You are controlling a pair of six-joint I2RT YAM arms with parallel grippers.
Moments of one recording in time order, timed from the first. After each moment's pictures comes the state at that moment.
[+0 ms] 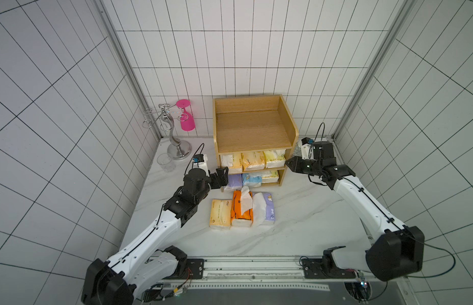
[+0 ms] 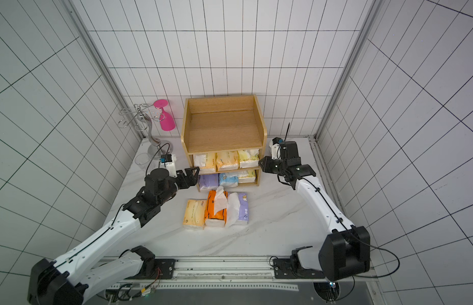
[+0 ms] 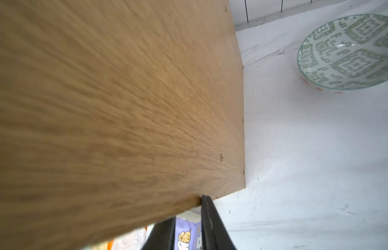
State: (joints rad) left arm -0.47 1.02 0.74 -0.07 -0.08 -0.55; right arm 0.32 1.36 1.16 -0.46 -0.34 0.36
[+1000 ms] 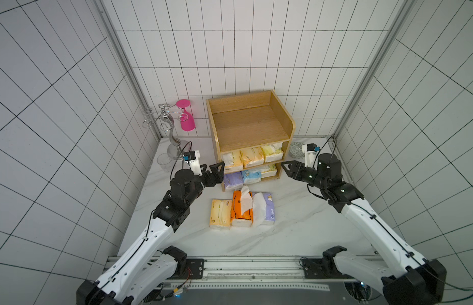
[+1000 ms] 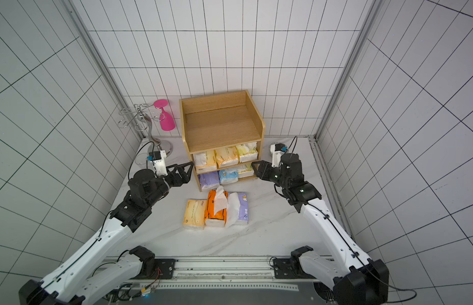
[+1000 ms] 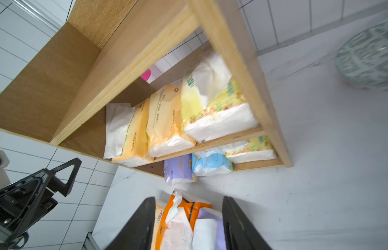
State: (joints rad) left arm -0.43 0.87 0.73 -0.07 0.01 -0.54; right arm 0.52 1.07 0.89 -0.21 -0.28 0.62
